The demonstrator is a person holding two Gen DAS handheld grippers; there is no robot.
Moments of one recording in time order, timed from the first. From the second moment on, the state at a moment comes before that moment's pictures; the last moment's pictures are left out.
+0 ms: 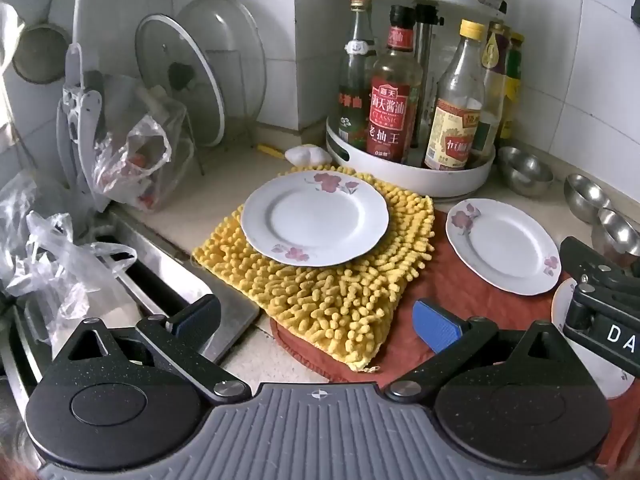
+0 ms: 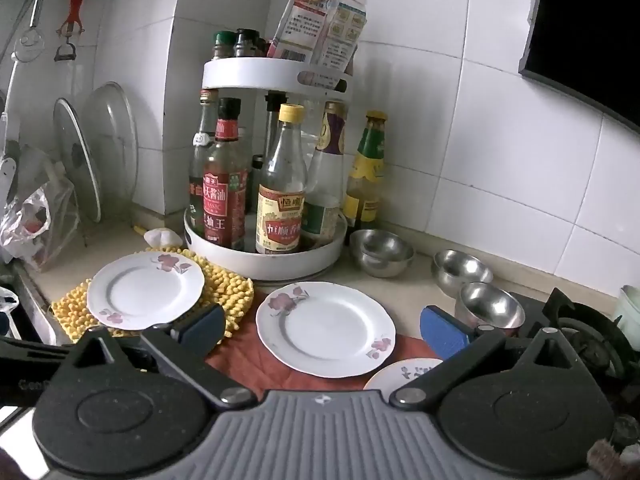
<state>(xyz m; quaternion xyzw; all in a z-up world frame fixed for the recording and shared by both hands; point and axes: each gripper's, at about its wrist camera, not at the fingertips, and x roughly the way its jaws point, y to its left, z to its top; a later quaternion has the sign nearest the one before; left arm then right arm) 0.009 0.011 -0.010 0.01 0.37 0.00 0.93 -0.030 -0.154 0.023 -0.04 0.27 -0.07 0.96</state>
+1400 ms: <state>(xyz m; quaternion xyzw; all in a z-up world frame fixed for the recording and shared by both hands) 0.032 0.028 -0.027 -0.02 0.41 0.03 0.91 -0.006 -0.137 0.003 -0.06 0.30 -0.01 0.95</state>
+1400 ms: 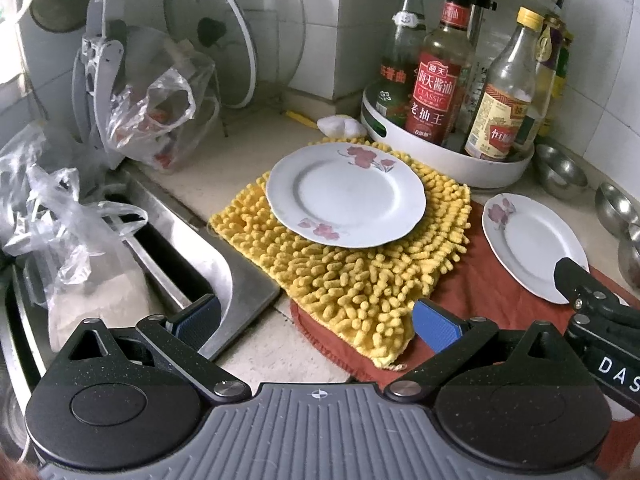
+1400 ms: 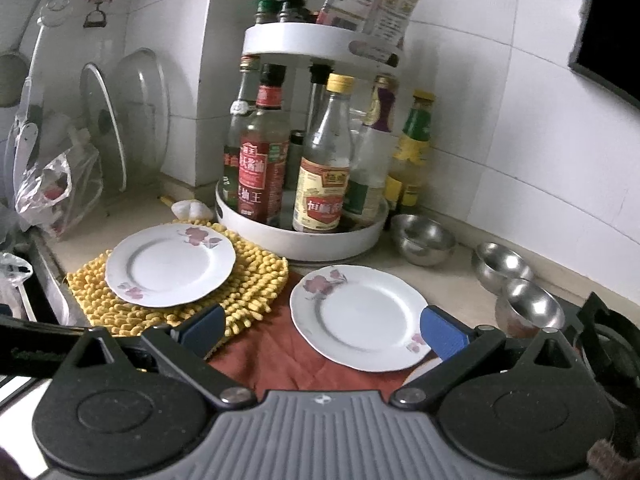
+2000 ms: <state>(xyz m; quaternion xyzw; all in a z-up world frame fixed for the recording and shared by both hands) 0.081 -0.025 -0.044 0.00 0.43 0.01 0.90 0.050 -0.184 -0.013 -0.06 0.32 -0.03 0.94</state>
